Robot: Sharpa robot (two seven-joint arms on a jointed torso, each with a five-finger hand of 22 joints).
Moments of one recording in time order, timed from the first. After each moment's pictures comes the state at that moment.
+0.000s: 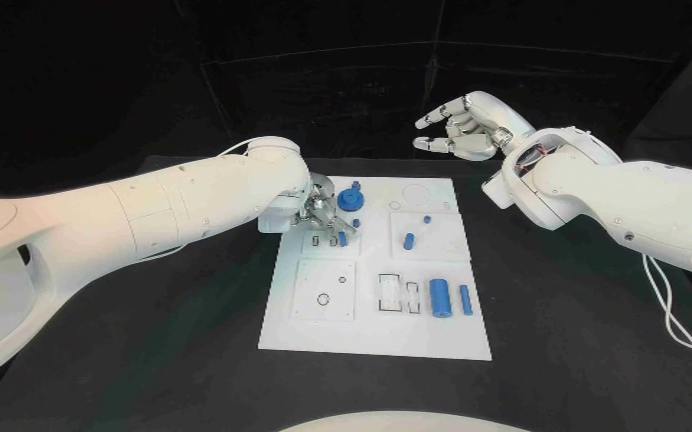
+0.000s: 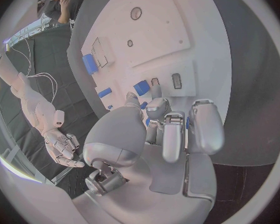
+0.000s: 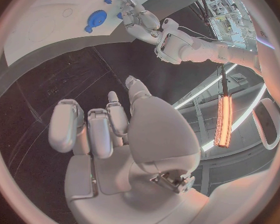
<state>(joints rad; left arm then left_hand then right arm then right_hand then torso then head) 1.32 -0.48 -0.12 1.16 -1.05 0.35 -0.51 1.11 0.16 -0.31 0.25 0.05 0.92 0.05 0.61 0.44 1.27 -0.02 1.16 1.02 1.46 -0.08 1.56 1.31 0.08 1.45 0.02 1.34 1.16 1.30 -0.82 -0.02 1.47 -1.01 -0.45 0.09 1.36 -0.01 -0.03 0.12 0.38 0.89 0.17 0.13 0.08 1.35 0.08 1.29 1.30 1.46 0.00 1.45 1.31 0.06 1.40 0.10 1.37 1.16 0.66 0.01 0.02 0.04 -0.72</state>
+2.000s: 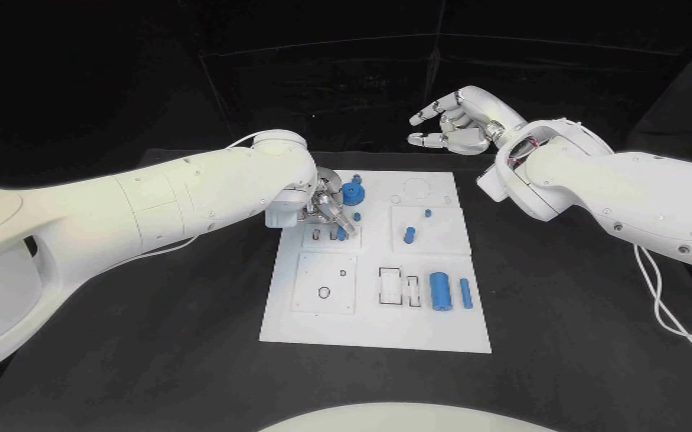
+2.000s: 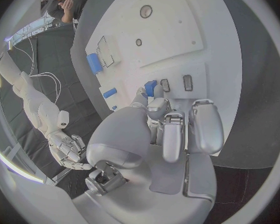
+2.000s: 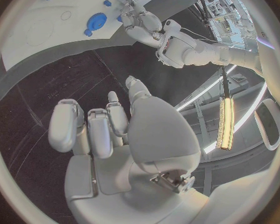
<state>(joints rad) 1.32 -0.47 -0.12 1.17 -1.02 0.35 -0.51 1.32 0.22 -0.11 0.03 0.05 0.89 0.05 0.63 0.46 1.26 -0.02 1.15 1.02 1.46 -0.08 1.56 1.31 0.08 1.45 0.02 1.34 1.17 1.30 -0.78 -0.02 1.44 -1.02 -0.42 0.07 1.36 -0.01 -0.04 0.12 0.39 0.89 0.17 0.13 0.08 1.35 0.08 1.29 1.31 1.46 0.00 1.45 1.31 0.06 1.40 0.10 1.37 1.16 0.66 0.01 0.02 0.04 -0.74</state>
